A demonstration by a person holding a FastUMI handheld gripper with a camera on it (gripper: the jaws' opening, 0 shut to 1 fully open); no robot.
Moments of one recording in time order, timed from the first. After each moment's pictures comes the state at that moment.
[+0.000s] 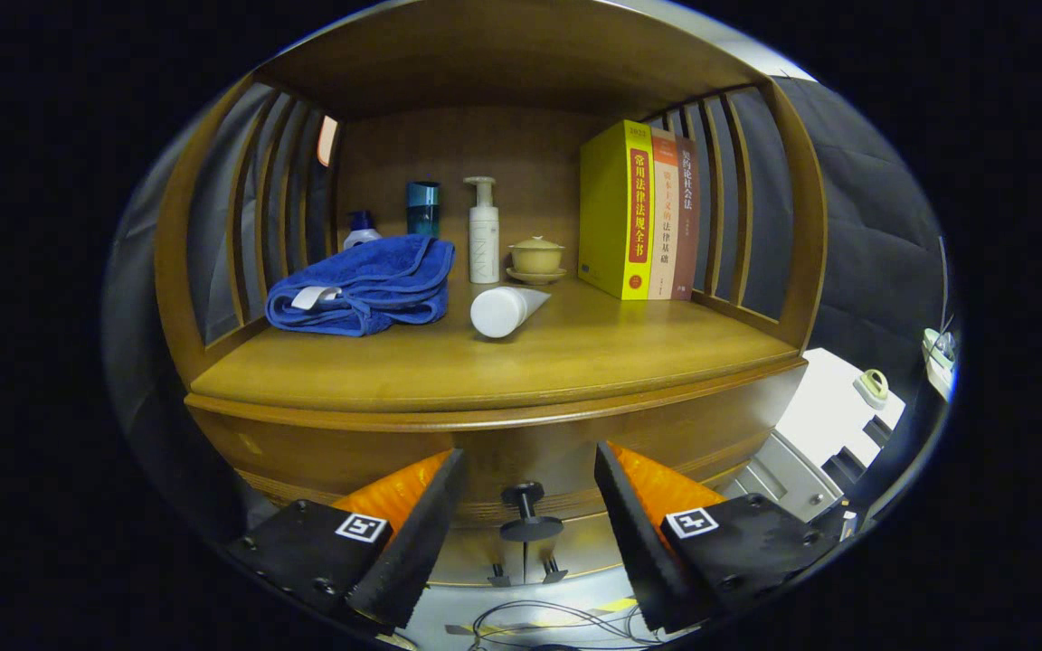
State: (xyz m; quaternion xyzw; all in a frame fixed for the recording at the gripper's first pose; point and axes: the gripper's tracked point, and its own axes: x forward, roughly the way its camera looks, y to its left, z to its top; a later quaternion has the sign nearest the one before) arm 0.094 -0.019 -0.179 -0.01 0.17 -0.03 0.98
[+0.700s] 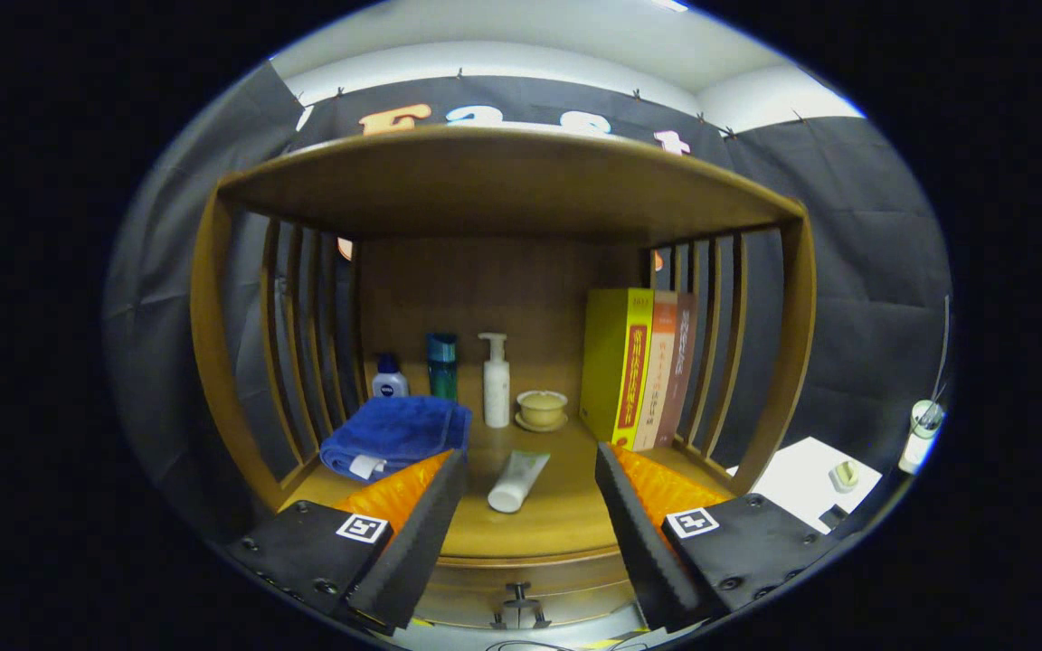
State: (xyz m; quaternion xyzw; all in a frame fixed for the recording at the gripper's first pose) arm 0.130 0.002 0.037 -0.04 0.04 0.02 1.00
